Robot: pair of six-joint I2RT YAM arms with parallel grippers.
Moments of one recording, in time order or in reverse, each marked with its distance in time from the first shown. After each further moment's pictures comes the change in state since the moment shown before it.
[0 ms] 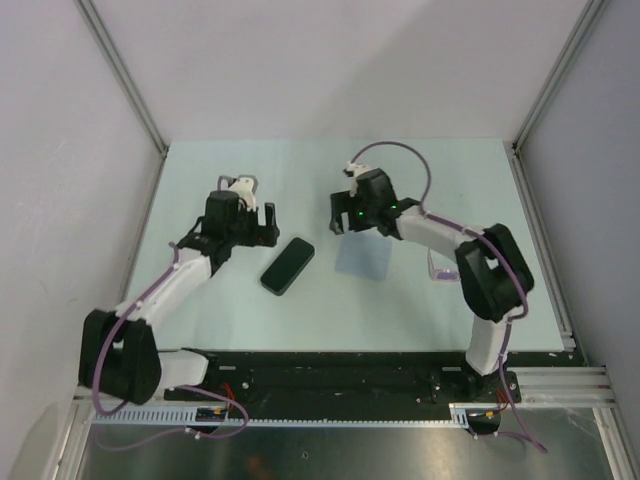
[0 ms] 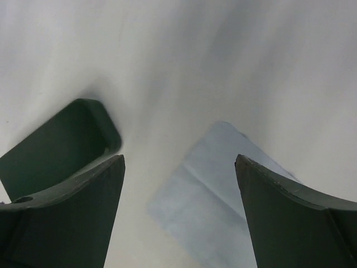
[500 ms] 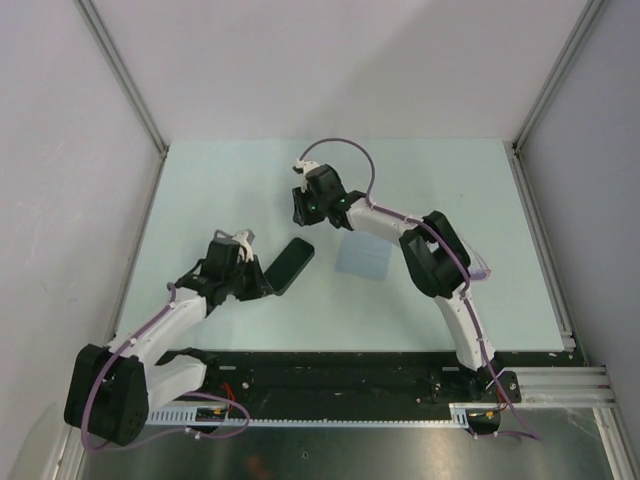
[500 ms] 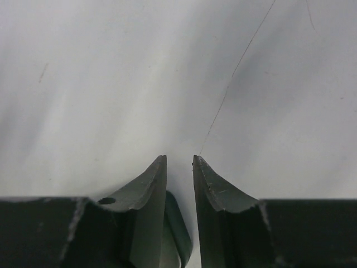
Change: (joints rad) left arm -0.032 -0.257 -0.366 -0.134 0.201 -0.330; right arm 0.161 0.430 0.480 0.019 -0.031 0.019
